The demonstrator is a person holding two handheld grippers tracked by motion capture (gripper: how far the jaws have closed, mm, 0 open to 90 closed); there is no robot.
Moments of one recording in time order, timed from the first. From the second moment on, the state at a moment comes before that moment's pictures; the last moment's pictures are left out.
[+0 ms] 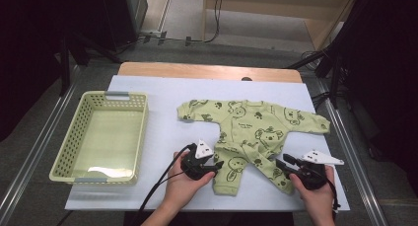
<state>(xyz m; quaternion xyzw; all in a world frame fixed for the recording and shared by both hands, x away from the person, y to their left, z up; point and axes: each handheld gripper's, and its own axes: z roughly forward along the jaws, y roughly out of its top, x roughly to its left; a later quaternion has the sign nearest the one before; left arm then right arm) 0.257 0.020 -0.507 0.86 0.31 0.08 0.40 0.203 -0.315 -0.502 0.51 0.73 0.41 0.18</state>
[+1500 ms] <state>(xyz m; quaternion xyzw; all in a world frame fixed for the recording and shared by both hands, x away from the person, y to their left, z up) 0.230 0.023 -0.513 0.89 0.24 0.03 0.40 0.182 -0.348 -0.522 0.54 0.74 0.37 0.16</state>
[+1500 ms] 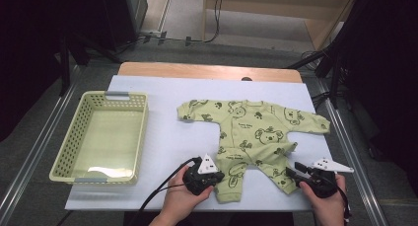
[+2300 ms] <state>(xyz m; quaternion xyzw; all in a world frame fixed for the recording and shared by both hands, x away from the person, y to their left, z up) 0.173 0.024 -0.499 0.89 0.17 -0.04 0.43 0.069 -0.350 -0.511 0.47 0.76 0.43 0.12</state>
